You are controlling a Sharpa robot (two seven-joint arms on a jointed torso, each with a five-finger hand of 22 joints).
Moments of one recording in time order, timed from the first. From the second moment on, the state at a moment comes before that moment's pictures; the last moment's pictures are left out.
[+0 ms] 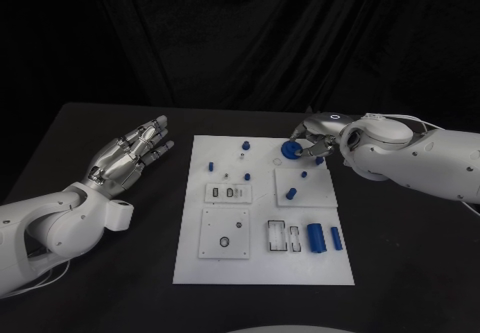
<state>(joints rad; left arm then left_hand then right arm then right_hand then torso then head) 1.29 -1.09 -0.21 1.65 -0.03 -0.01 0.68 1.41 0.28 -0.16 0.27 0.48 0.32 0.03 0.05 0.04 0.07 0.11 0.11 0.02 0.00 0.13 0.01 0.00 0.17 0.01 0.24 0.00 0.00 1.46 -0.83 -0.24 1.38 -1.54 -0.23 -0.12 1.40 -0.04 0.17 0.13 0.33 0.86 0.07 0.14 0.28 1.47 0.01 1.57 1.31 1.47 -0.03 1.57 1.31 0.07 1.40 0.07 1.37 1.31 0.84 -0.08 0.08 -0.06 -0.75</state>
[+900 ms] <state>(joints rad) 1.29 -1.10 -0.21 1.65 -0.03 -0.01 0.68 1.41 0.29 -0.17 0.28 0.46 0.32 0.04 0.05 0.04 0.07 0.12 0.11 0.02 0.00 0.13 0.01 0.00 0.17 0.00 0.24 0.00 0.00 1.47 -0.86 -0.25 1.47 -1.54 -0.30 -0.09 1.41 -0.01 0.16 0.10 0.41 0.87 0.08 0.15 0.27 1.46 -0.01 1.57 1.31 1.47 -0.05 1.57 1.31 0.05 1.46 0.05 1.44 1.31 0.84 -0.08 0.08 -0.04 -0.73</state>
